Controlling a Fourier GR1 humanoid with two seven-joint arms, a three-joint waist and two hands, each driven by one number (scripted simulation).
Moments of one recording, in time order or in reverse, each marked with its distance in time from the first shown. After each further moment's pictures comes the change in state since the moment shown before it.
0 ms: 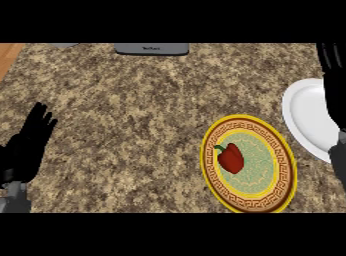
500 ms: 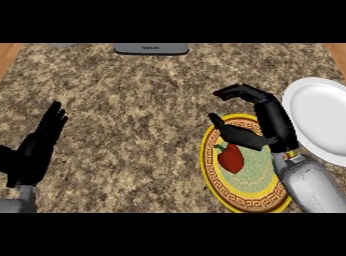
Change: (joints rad) left arm 0.005 0.030 -0.107 -0.006 -0.157 -0.058 -0.138; right arm 0.030 0.099 0.322 0.105 0.297 -0.133 0.137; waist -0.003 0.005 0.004
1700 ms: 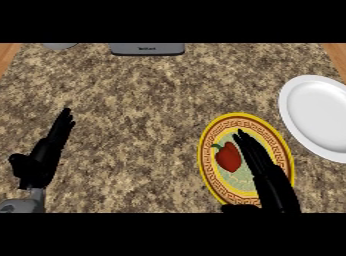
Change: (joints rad) left arm -0.005 -0.047 0.005 0.122 -0.095 -0.056 -0.129; right arm 0.427 -0.091 0.240 -0.245 0.697 -0.156 0.297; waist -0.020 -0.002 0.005
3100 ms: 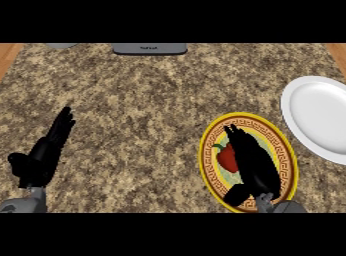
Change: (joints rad) left arm 0.001 -0.068 0.088 -0.021 -0.086 -0.070 0.024; right arm -0.152 0.177 -0.097 0.165 0.211 0.483 0.341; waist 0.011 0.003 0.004
